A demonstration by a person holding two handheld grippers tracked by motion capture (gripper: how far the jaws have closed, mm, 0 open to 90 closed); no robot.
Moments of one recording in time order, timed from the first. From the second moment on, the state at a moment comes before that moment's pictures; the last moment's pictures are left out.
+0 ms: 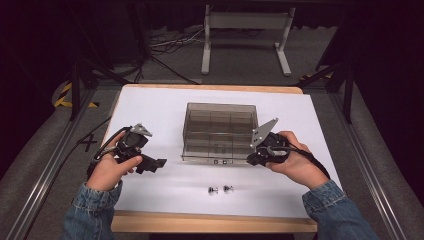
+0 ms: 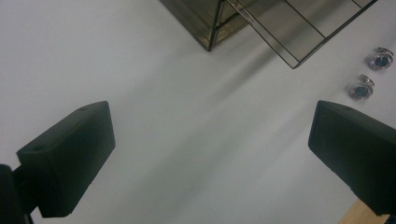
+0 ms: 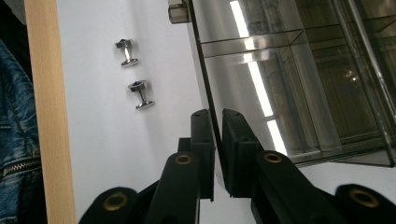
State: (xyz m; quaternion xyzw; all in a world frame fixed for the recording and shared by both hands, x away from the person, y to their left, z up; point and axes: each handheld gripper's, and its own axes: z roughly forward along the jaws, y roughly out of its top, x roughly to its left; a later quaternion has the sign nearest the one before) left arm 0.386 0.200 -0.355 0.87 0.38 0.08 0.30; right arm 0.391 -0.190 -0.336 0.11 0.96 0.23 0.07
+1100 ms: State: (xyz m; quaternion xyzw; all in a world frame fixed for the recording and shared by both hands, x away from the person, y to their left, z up) left arm 0.385 0.201 -0.355 0.87 0.38 0.08 0.30; right arm 0.375 -0.188 -0.323 0.15 0.95 0.28 0.08
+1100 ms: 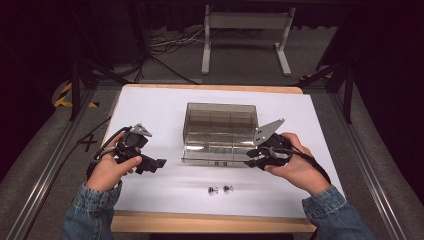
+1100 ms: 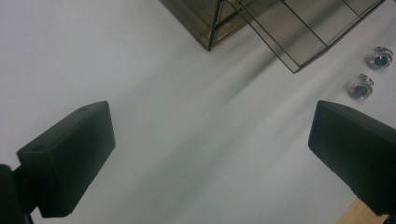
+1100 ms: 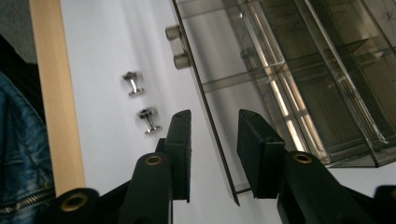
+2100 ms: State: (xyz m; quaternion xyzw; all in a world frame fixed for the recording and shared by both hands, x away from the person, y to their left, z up) left arm 0.383 0.204 -0.355 0.87 0.38 0.08 0.30; right arm 0.354 -0.145 -0.320 0.14 0.94 0.30 0.05
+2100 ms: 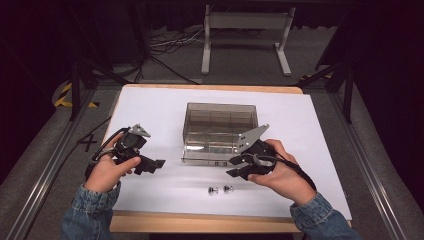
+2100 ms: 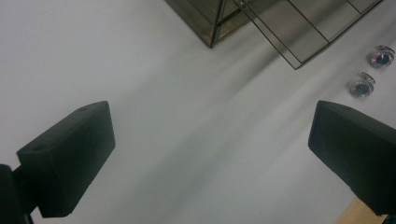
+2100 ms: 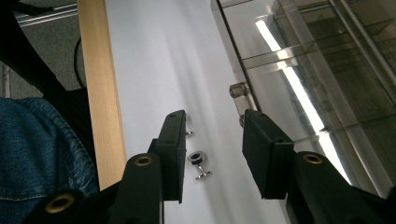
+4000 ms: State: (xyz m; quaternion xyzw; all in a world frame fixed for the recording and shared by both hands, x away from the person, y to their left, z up) left arm 0.376 0.212 -0.356 0.87 0.39 0.09 0.30; right arm 0.350 -0.073 -0.405 0.09 0.98 0.20 0.03
